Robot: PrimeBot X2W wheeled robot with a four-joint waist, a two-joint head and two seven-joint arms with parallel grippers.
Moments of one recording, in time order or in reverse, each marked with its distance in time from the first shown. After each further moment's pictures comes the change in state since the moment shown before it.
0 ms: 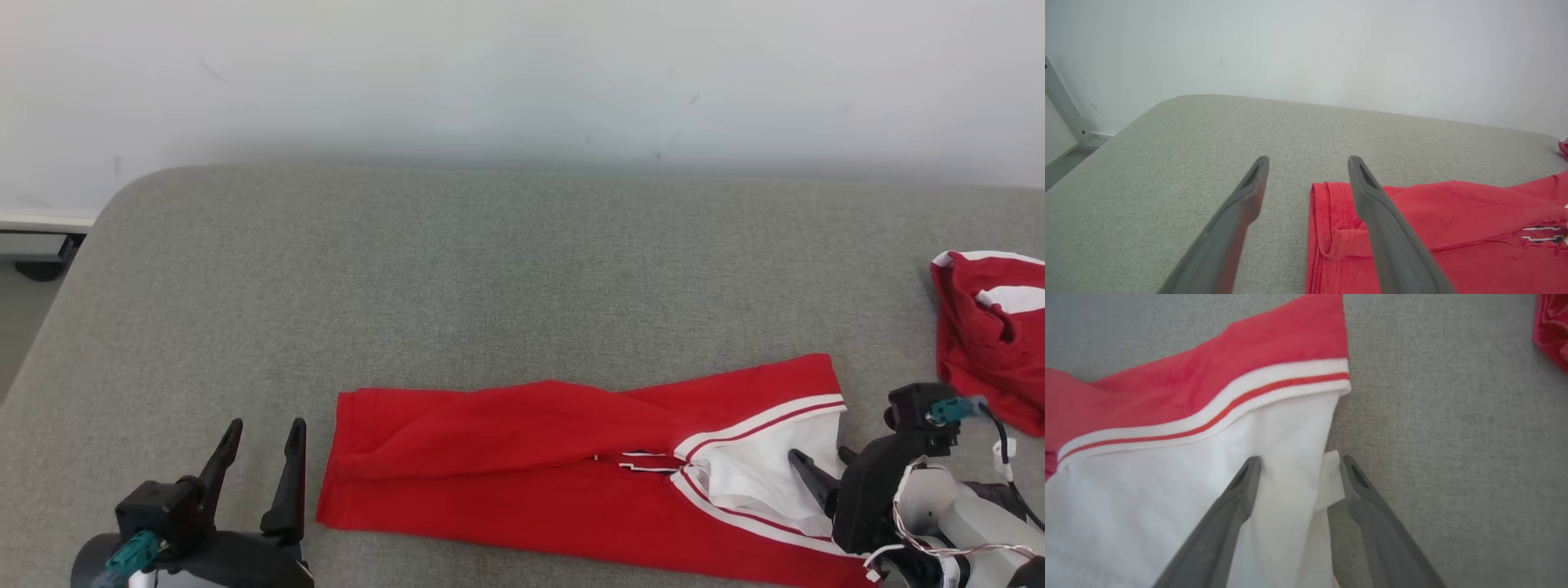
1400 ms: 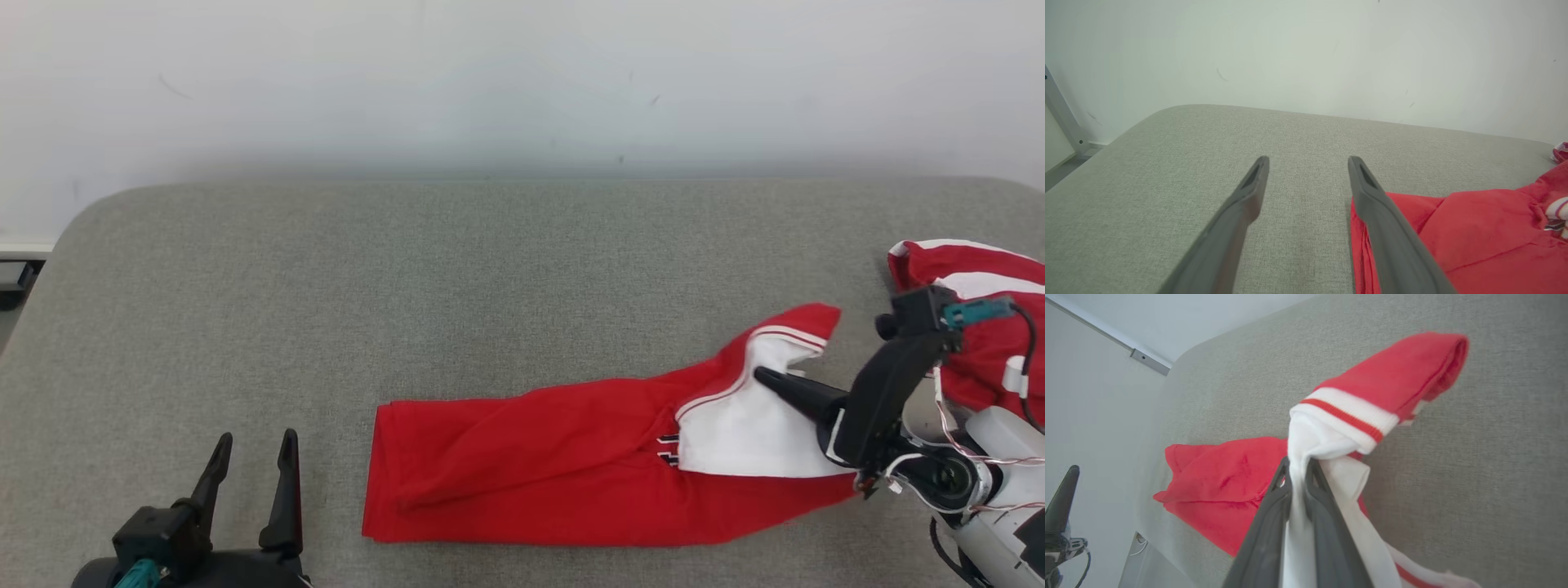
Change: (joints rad) left arm 0.085 -0.087 0.132 -0.047 0.126 0.000 0.000; right arm -0.115 -0.026 -0.080 -0.118 0.253 0.182 0.200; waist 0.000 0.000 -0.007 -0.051
